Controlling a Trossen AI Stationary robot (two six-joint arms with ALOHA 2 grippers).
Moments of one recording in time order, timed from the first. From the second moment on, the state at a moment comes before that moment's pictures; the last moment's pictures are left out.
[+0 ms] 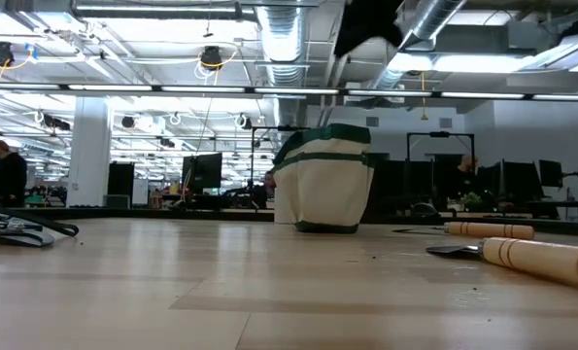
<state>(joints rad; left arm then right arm) -0.39 1.10 1.30 -0.73 -0.52 -0.60 -0.11 1.47 1.50 -0.79 0.34 0.26</state>
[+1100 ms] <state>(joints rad) -0.28 1.06 1.30 -0.72 -0.25 -0.60 0.16 1.20 1.49 -0.82 0.71 0.39</state>
